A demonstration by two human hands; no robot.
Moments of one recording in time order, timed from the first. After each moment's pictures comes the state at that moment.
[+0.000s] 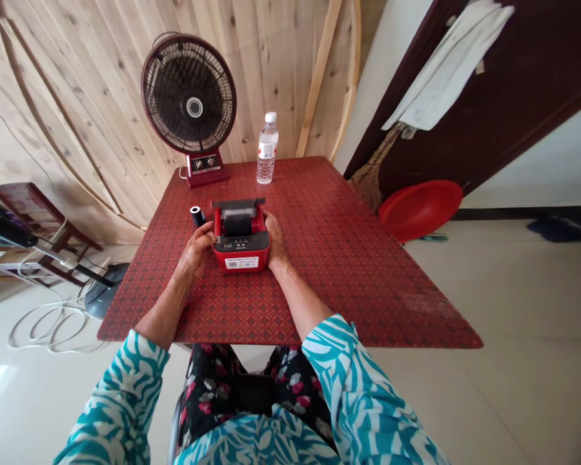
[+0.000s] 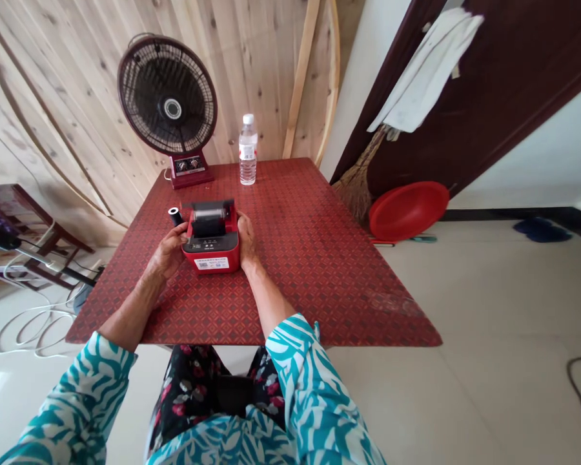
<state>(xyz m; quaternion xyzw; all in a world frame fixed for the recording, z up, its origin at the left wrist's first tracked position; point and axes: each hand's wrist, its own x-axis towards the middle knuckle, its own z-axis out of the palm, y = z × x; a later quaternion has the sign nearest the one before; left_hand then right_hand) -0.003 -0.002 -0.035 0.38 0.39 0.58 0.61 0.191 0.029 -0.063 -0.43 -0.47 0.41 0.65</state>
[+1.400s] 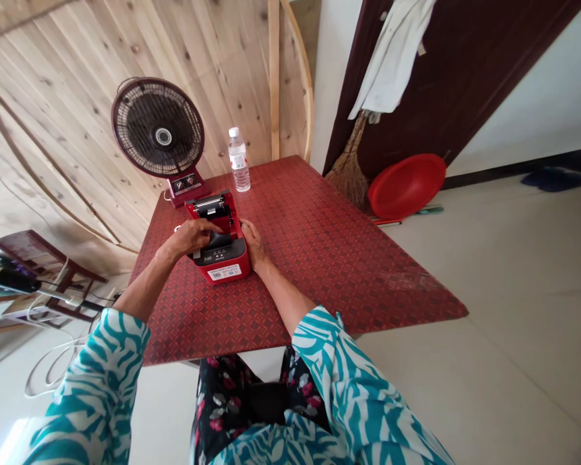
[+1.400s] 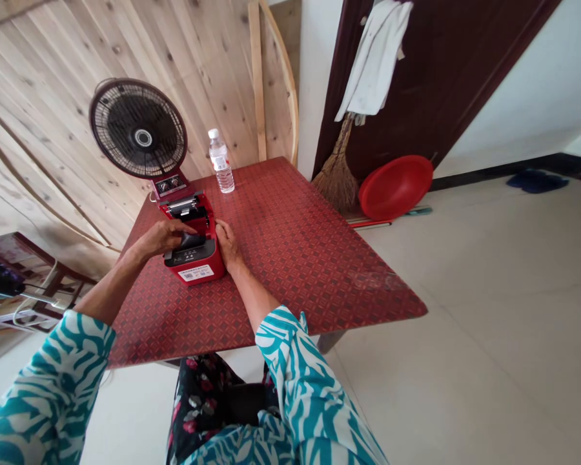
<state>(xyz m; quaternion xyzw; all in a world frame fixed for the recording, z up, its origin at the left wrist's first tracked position) 0.013 0.050 0.060 0.88 0.43 0.13 0.16 0.189 0.038 -0.064 -0.40 -0.41 0.48 0.67</state>
